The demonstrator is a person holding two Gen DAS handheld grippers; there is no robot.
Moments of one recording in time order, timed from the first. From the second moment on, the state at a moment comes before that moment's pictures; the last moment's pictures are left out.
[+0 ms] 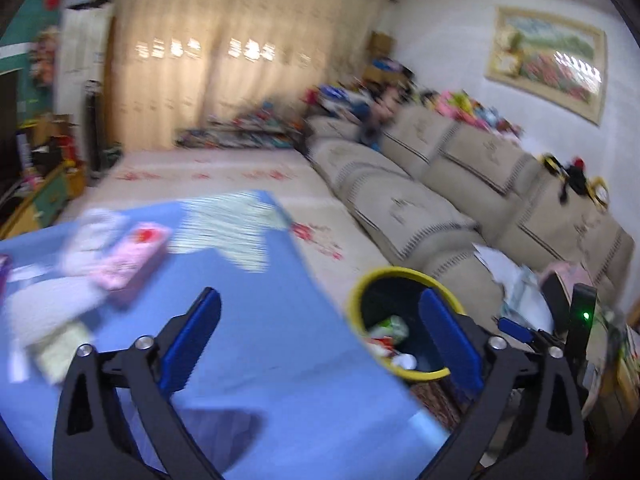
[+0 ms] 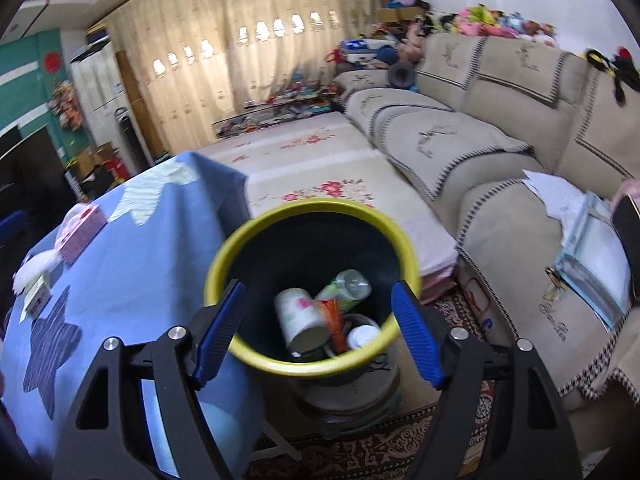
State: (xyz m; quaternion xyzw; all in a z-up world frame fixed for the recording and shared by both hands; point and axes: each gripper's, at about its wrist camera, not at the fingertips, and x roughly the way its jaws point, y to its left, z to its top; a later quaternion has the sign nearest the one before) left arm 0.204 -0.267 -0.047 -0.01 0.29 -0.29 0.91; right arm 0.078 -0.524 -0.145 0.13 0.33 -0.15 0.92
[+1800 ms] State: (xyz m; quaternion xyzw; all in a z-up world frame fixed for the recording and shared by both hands) left arm 0.151 0.027 -0.061 -0.08 0.24 -0.06 0.96; right arm 0.217 -0.169 -0.120 -0.09 0.37 0.27 0.88
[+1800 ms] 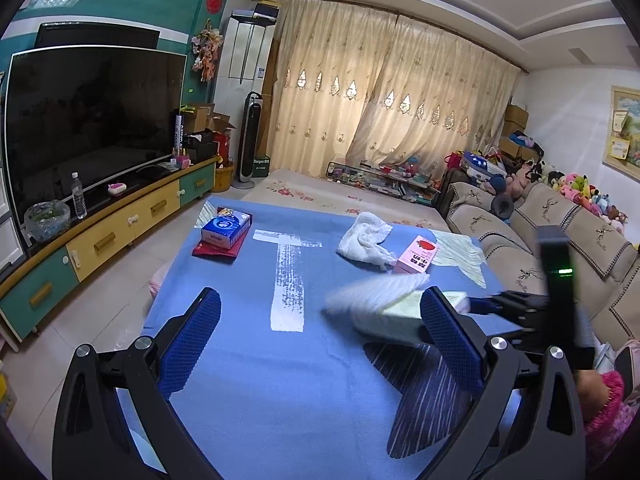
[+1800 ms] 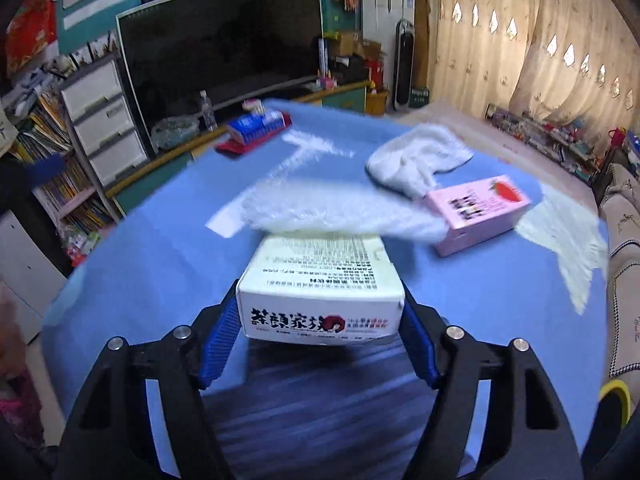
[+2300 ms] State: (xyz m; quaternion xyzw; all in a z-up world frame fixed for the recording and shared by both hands) left arm 0.142 -0.006 -0.053 -0.06 0.24 -0.09 0.97; right arm 0.133 -0.268 -0.077 -0.01 0.34 0.21 0.92
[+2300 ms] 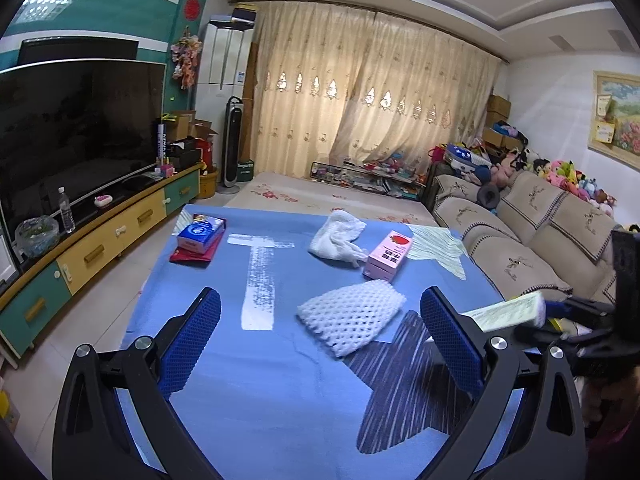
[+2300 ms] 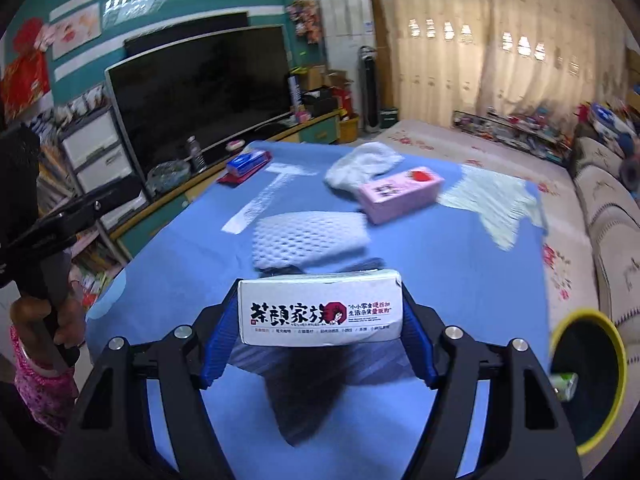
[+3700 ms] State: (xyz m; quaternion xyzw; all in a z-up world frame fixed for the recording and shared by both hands) left arm 0.276 -0.103 -0.116 0.05 0.35 -0.17 0.92; right arm 0.140 -0.506 -0.150 0.14 0.37 -0.11 0.91
